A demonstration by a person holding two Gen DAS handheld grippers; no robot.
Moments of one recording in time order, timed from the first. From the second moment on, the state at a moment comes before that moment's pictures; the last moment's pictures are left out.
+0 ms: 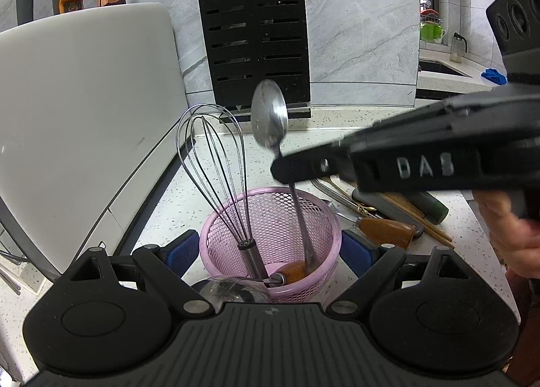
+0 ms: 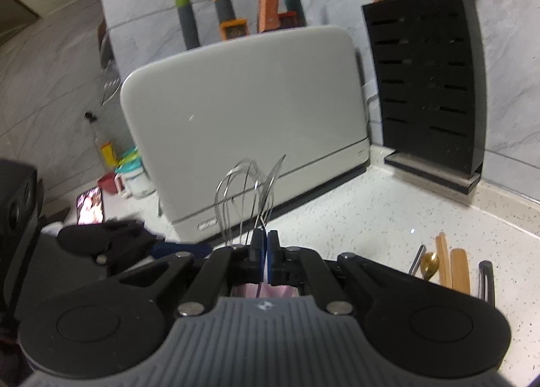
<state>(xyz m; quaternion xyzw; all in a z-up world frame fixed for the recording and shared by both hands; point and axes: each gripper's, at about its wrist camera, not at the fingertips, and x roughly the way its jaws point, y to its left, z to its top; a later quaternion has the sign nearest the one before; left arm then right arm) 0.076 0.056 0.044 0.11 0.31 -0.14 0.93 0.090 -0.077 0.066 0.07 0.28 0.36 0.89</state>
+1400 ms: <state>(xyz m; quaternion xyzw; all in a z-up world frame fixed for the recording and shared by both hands) 0.078 0.056 0.044 0.11 0.31 -0.14 0.93 0.125 -0.126 0.090 0.08 0.33 0.26 0.90</state>
